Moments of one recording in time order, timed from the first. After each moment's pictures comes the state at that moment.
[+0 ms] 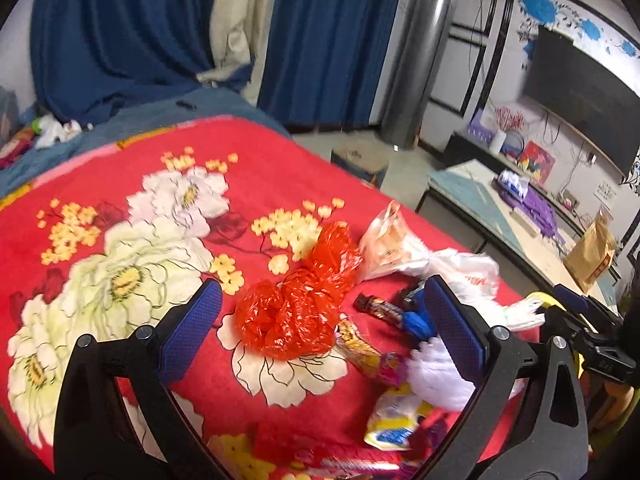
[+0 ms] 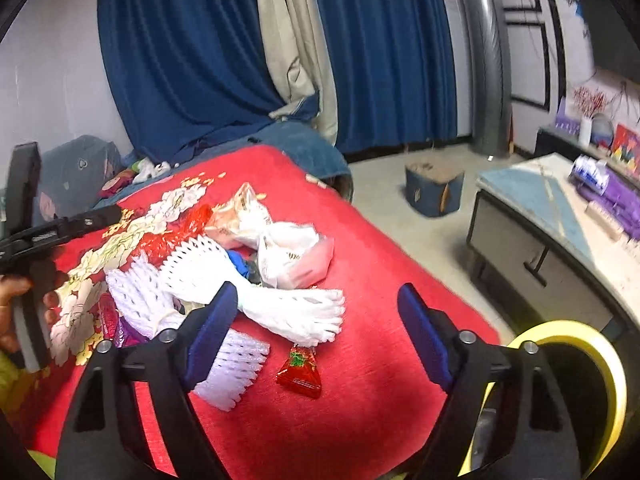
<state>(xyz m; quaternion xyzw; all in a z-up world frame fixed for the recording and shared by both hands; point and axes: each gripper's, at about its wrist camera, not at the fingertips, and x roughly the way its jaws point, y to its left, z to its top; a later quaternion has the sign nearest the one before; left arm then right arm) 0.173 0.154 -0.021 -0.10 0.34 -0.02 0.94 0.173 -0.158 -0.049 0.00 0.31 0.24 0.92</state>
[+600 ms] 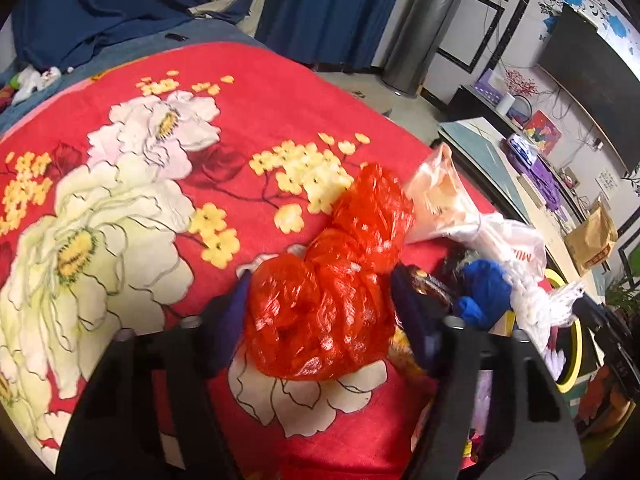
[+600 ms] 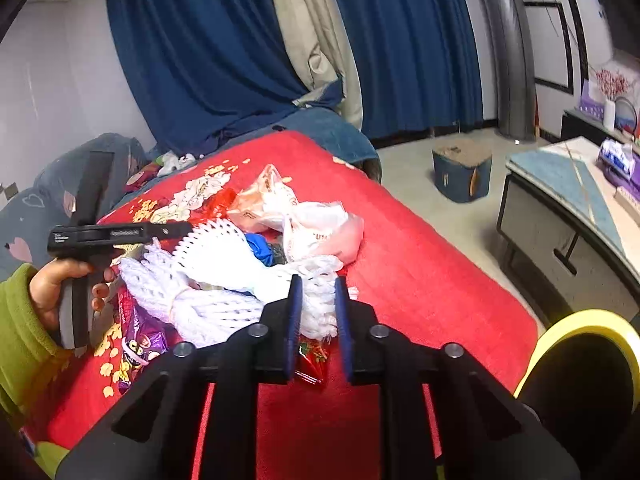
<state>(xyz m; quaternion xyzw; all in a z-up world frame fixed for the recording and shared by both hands) 0.218 0.171 -0.072 -0.12 0.44 -0.04 0.89 0.174 -0.157 -0.060 0.02 0.32 0.29 0.90</state>
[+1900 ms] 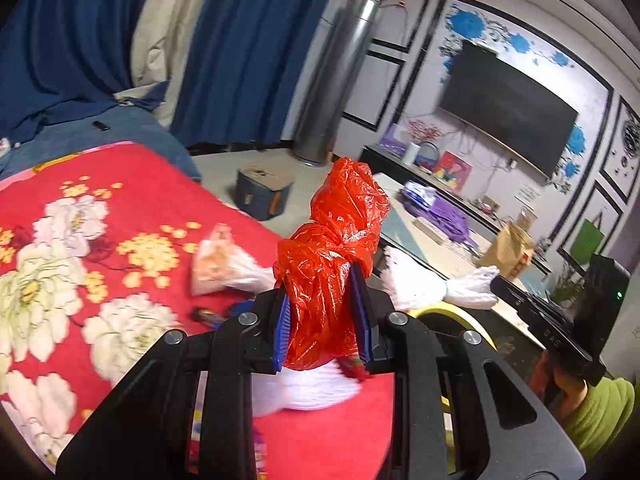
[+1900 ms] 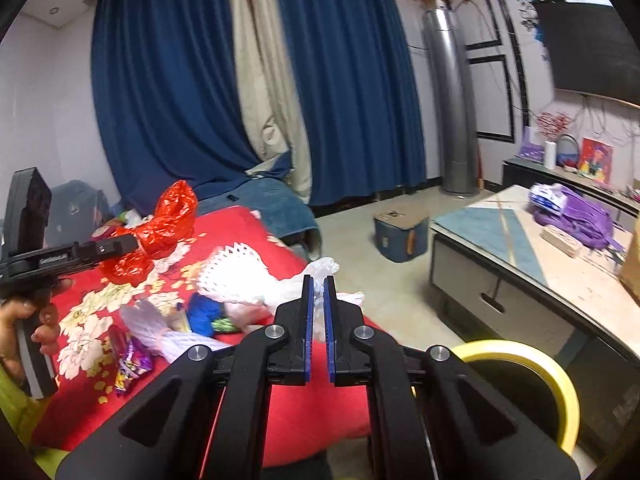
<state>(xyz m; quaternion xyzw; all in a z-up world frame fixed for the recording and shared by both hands) 0.139 0.040 0.027 -0.12 0.28 -0.17 0.94 0.115 -0.265 -0.001 0.04 0.21 0.19 0.96</state>
